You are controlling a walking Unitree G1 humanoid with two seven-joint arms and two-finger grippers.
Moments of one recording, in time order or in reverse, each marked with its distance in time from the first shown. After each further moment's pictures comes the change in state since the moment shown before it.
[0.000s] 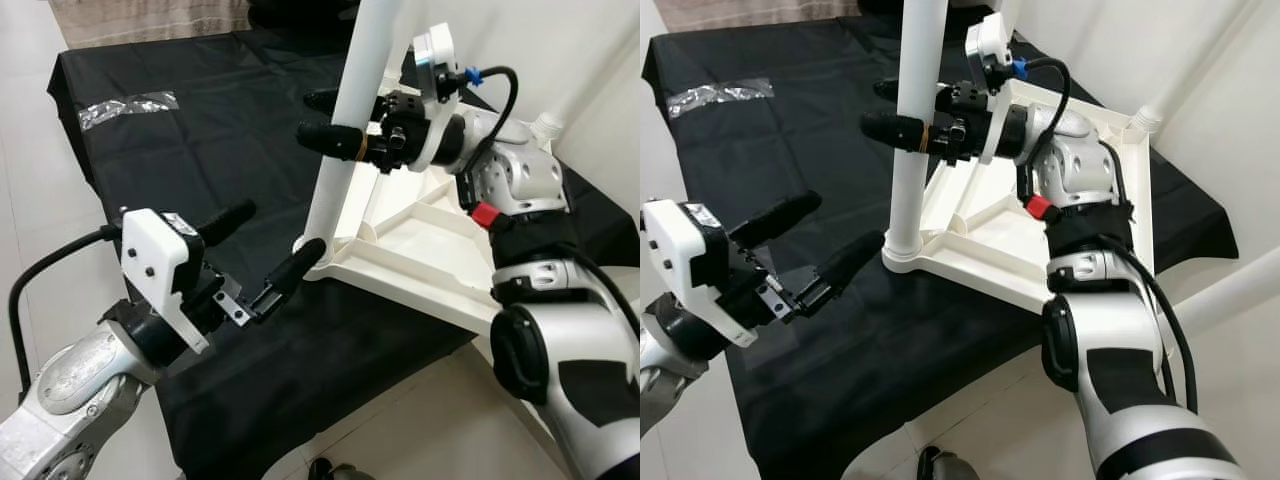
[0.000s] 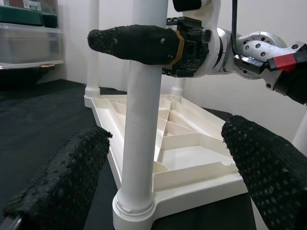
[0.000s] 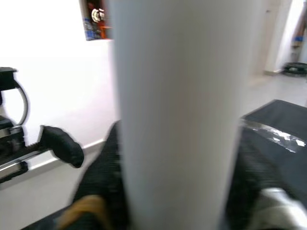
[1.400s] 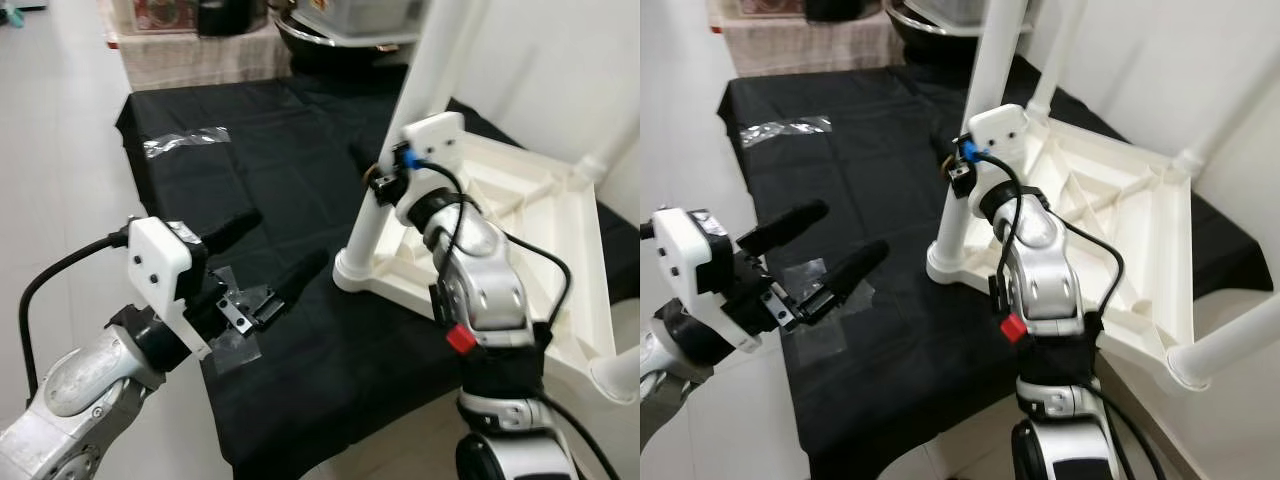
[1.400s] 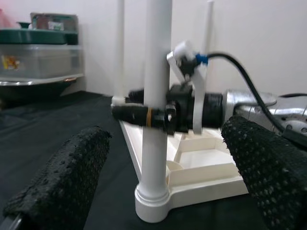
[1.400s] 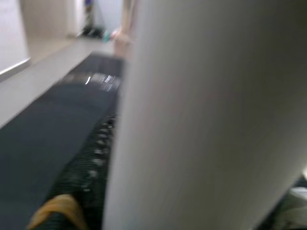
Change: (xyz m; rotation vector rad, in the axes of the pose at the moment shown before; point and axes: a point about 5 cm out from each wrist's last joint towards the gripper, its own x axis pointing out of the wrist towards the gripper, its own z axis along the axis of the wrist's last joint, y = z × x) left arm 0.005 0.003 -0.001 -0.001 -0.005 -0.029; right arm -0.018 0.030 -0.073 -0.137 0.243 -1.013
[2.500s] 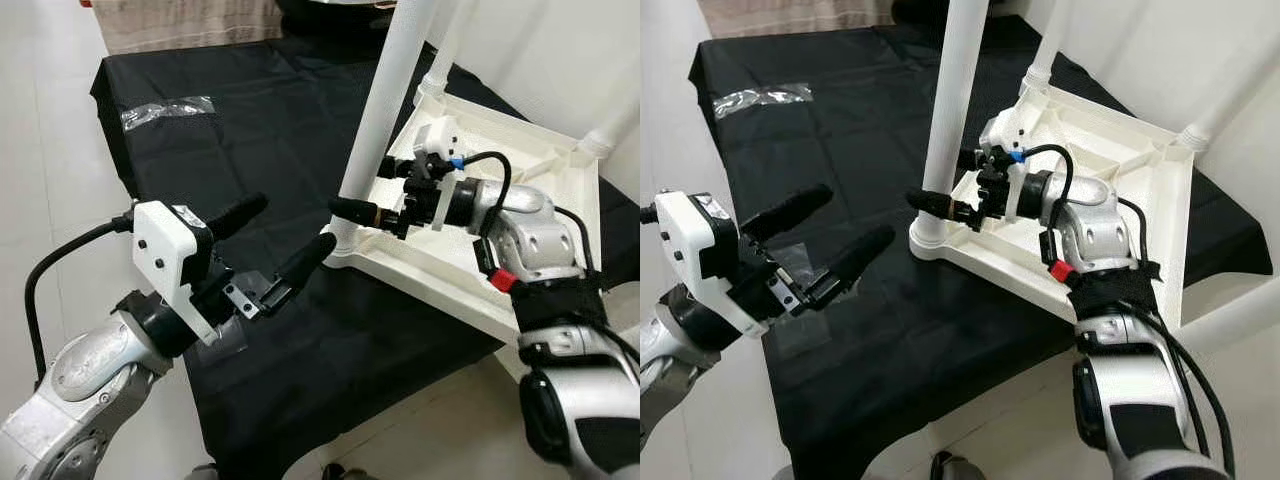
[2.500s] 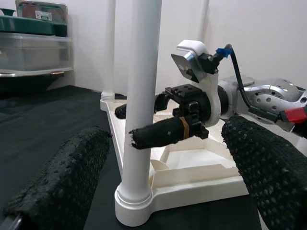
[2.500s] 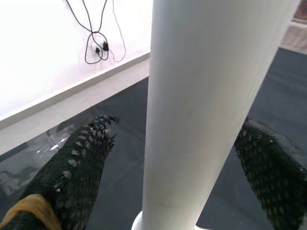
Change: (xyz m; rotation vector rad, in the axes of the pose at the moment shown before) left arm 0.003 -0.003 0.001 -0.012 -0.014 -0.004; right arm 0.004 -0.036 0.008 0.013 -0.012 0.717
